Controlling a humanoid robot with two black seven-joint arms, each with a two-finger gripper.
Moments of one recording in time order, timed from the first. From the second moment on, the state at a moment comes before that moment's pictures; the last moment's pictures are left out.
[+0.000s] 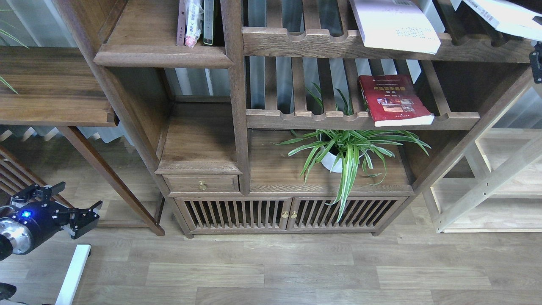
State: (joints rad) left arm -0.45 0.93 -0.26 -1.29 0.49 0.13 -0.20; right arm 1.03 -1.22 0.16 1.02 -1.17 -0.20 0.49
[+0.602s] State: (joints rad) left arm -0.45 0.92 -0.26 -1.27 0.49 0.14 -0.25; right arm 1.03 -1.33 0.19 1.17 -1.14 -0.20 0.49
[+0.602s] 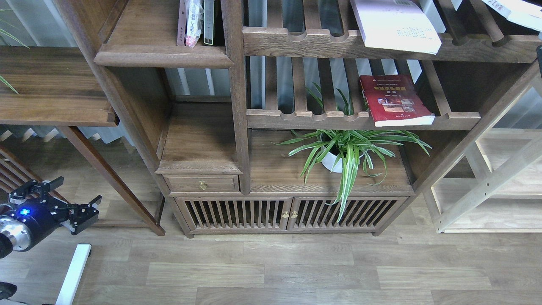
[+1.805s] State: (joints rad) left arm -0.45 0.92 -0.26 -1.26 0.49 0.14 -0.25; right arm 1.03 -1.60 0.24 1.32 -0.98 0.00 0.49
